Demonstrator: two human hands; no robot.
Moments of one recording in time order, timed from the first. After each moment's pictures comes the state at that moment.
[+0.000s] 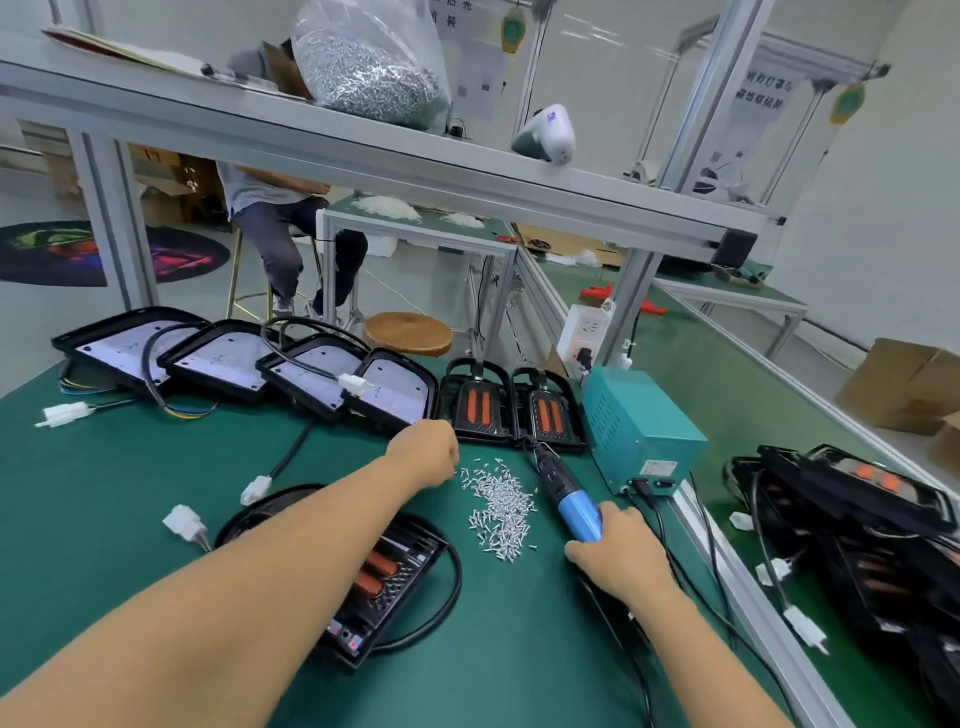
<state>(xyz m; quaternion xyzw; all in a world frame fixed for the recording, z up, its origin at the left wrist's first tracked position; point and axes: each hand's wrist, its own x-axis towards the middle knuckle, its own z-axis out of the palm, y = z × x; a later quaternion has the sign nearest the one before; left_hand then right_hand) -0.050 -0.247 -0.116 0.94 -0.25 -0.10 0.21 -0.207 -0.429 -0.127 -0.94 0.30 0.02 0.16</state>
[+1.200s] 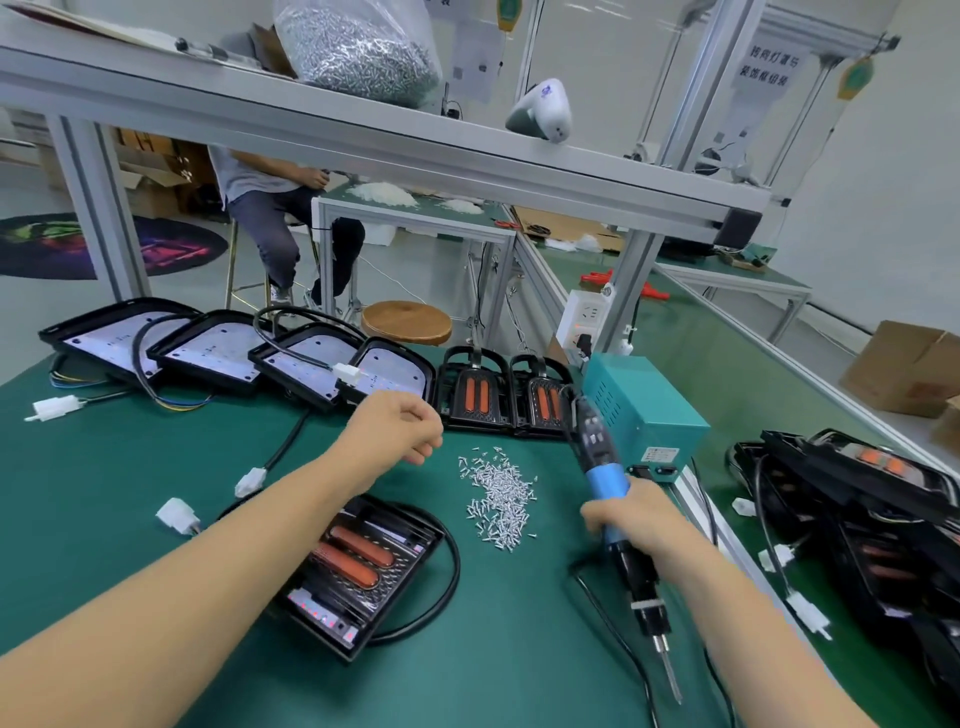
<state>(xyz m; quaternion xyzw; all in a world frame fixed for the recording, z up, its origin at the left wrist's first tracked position) -0.071 -0.206 -0.103 0.77 -0.13 -0.12 0.61 -0.200 -0.458 -0.113 -0.82 0.31 0.00 0.48</state>
